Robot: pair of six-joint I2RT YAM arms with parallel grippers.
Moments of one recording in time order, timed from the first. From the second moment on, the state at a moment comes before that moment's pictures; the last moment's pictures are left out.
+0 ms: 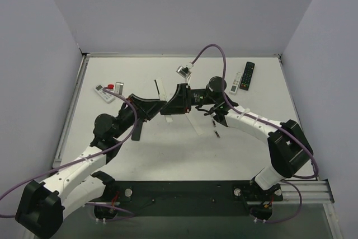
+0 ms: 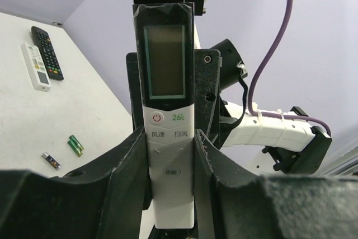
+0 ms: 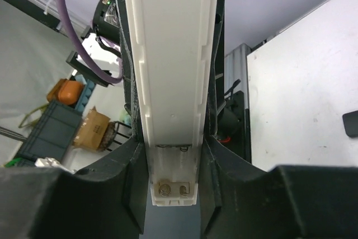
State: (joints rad) left arm -0.51 0.94 0.46 0.84 0.35 -1.09; right arm 0.66 1.57 0.97 0.82 -1.04 1.08
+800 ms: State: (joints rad) left arm -0.49 0.59 0.63 -0.07 -0.10 -0.64; right arm 0.75 1.53 1.20 -0.74 -0.34 -0.02
